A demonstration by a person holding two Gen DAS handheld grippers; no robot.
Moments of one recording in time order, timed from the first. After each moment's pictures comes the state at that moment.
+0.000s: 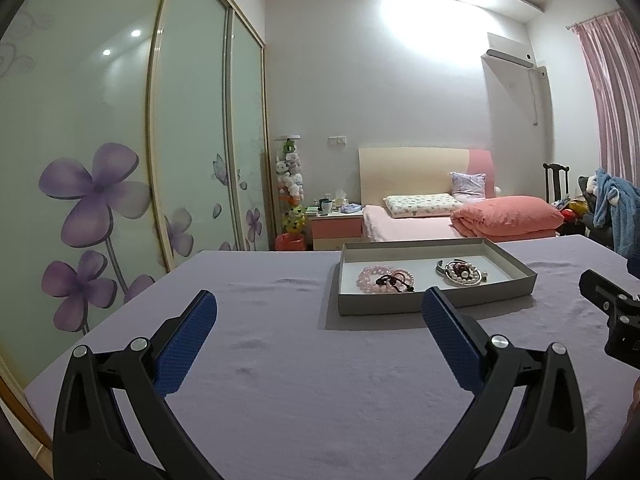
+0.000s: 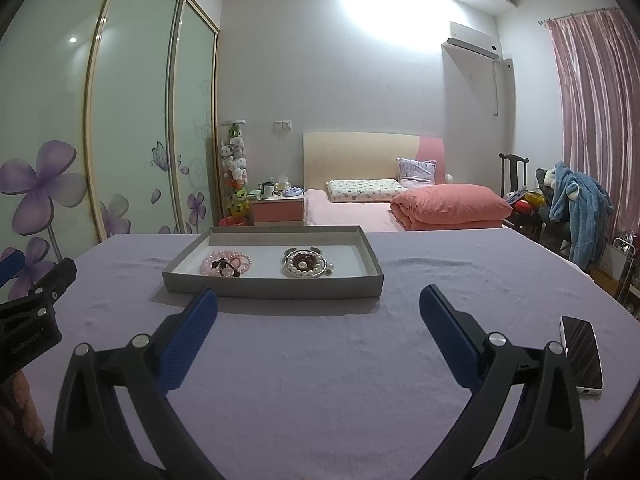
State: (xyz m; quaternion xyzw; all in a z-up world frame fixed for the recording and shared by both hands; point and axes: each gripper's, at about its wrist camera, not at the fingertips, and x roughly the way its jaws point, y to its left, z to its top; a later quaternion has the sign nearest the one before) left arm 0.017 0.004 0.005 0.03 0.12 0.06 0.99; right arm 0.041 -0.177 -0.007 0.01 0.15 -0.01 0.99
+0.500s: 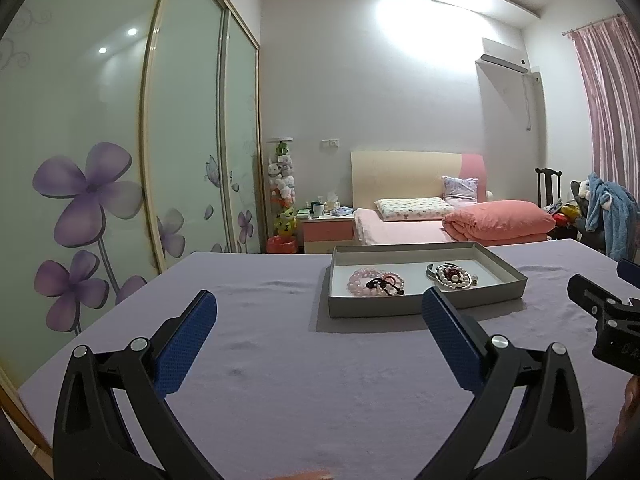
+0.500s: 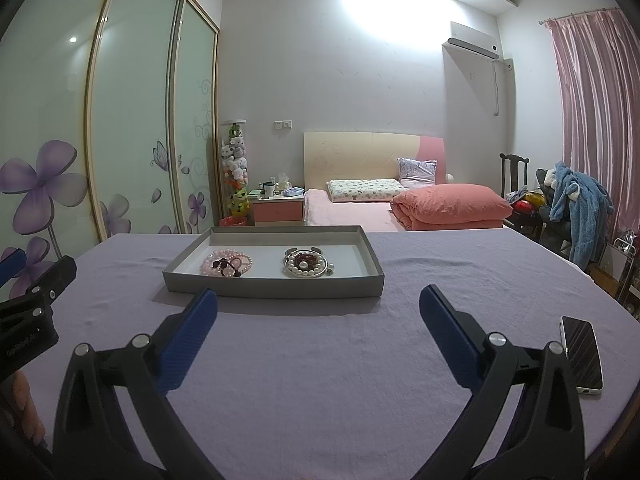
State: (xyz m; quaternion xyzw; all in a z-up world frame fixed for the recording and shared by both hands) left arm 0.016 0.004 0.008 0.02 0.12 0.04 0.99; right arm 0.041 -0.176 -0.007 0.01 0.15 -0.01 0.99
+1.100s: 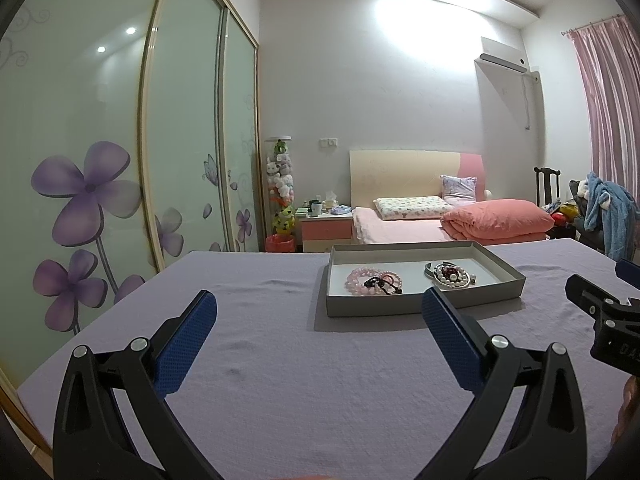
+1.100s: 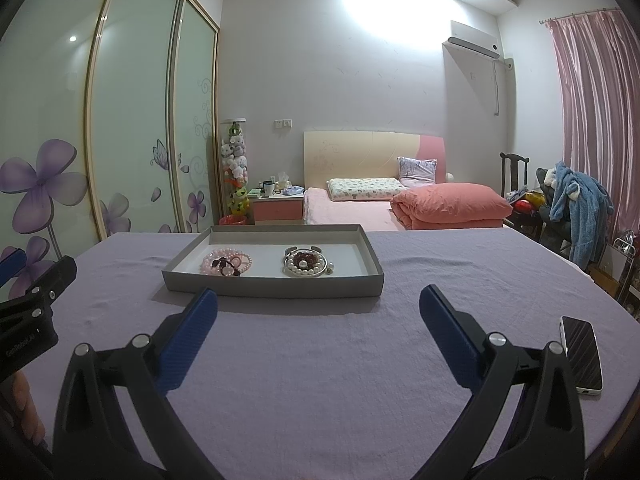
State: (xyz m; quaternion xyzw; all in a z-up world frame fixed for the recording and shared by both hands) left arm 0.015 0.001 0.007 0.02 0.12 0.04 0.99; right arm 0.042 -0.176 -0.007 0.01 0.16 -0.01 0.99
